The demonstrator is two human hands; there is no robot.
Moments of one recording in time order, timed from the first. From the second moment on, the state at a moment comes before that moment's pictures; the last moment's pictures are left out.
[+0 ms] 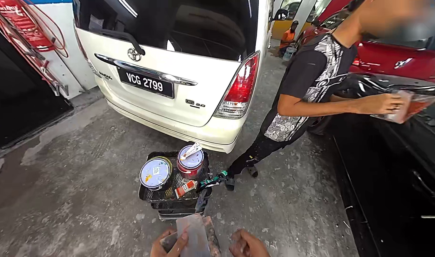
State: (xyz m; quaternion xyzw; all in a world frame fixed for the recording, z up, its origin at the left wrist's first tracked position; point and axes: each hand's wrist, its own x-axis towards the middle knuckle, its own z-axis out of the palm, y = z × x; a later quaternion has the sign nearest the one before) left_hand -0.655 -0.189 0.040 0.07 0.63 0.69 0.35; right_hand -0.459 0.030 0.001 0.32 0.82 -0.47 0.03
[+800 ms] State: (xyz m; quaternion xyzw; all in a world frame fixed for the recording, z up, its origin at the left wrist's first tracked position) left_hand -0.825 -0.069 -0.054 0.03 0.65 0.64 0.40; right_hand -0.639 0.135 0.038 0.48 0.38 -0.73 -0.30
